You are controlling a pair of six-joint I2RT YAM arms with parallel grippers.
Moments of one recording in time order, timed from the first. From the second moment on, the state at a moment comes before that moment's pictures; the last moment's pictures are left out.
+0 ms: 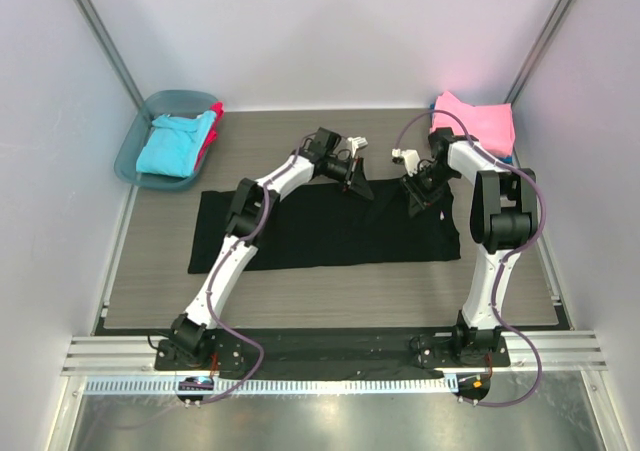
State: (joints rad) left arm -0.52 2.80 2.37 -0.39 1.15 -0.50; right arm 0.05 2.07 1.51 -0.93 -0.42 -0.65
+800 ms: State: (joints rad) left arm -0.45 2.79 2.37 -0.45 1.12 -0.43; right arm 0.05 2.05 1.49 -0.90 -0.41 -0.63
